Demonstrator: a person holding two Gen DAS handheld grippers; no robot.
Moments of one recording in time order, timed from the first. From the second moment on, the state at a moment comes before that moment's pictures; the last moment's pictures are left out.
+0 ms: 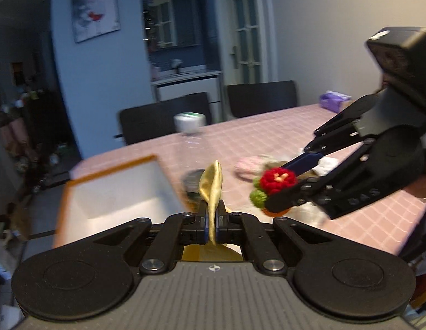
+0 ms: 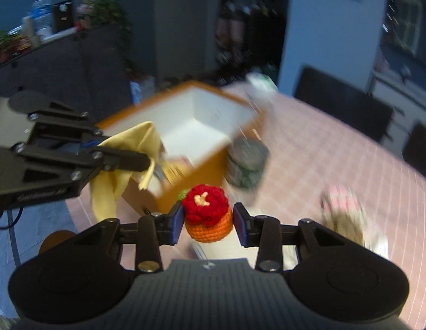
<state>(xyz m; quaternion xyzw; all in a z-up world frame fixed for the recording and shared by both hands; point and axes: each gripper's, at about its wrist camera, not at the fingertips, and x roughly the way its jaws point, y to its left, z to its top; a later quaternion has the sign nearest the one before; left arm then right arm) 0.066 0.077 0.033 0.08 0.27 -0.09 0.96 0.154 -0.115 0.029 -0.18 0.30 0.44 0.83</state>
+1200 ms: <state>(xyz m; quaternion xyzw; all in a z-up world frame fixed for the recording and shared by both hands) 0.204 0.207 -0.045 0.09 0.44 0.02 0.89 0.277 0.111 -0.078 -0.30 0.42 0.36 0.78</state>
